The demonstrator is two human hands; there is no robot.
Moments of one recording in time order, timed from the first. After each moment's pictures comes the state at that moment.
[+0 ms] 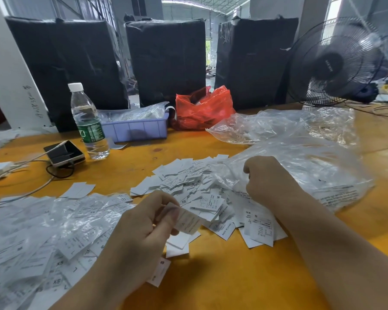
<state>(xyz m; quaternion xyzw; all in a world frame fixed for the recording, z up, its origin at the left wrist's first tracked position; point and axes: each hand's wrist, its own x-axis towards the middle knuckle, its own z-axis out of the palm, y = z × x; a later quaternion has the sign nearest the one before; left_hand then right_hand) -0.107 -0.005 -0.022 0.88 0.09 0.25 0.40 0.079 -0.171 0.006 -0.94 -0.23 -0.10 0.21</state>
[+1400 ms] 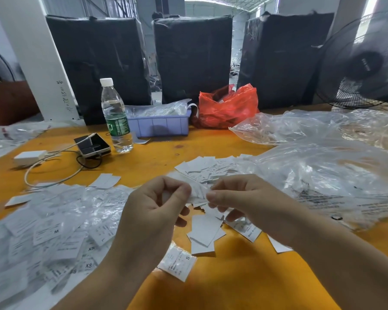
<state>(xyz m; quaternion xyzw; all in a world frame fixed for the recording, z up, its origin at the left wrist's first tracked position) -0.110 -0.001 -0.005 0.74 0.12 0.34 0.57 0.012 -0.140 0.015 -0.72 -0.37 0.27 0.52</state>
